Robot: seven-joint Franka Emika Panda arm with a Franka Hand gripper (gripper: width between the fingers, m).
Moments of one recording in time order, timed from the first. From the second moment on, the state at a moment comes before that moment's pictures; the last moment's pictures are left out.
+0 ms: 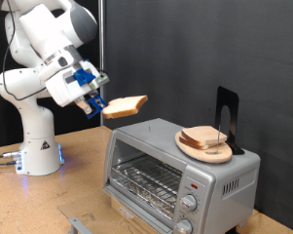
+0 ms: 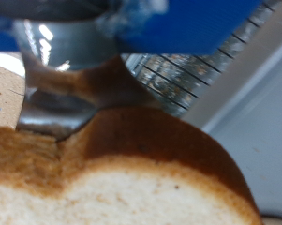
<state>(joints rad) -0.03 -0.64 -0.07 -2.79 0.68 2.54 -0.41</state>
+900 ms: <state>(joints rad) 0.01 -0.27 -0.16 -2.73 0.80 2.63 -0.83</state>
